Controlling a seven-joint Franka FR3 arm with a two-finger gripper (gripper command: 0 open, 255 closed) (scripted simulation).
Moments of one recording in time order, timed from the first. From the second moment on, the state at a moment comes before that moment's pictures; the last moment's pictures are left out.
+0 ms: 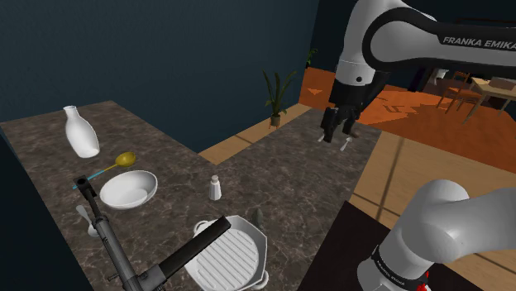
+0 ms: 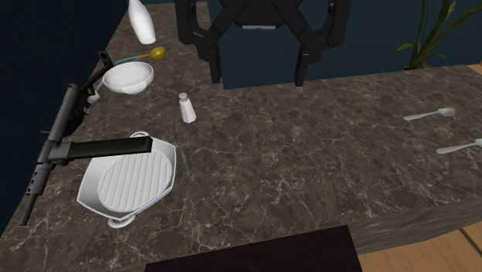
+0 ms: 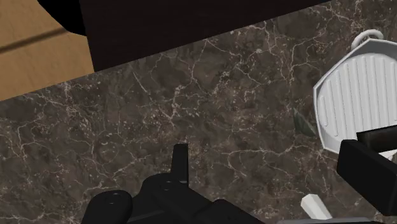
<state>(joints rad) 0.01 -0.81 0.03 -2.41 0.00 1.55 0.13</state>
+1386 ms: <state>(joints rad) 0.17 -0.24 0.16 -2.46 0.02 2.05 -0.01</state>
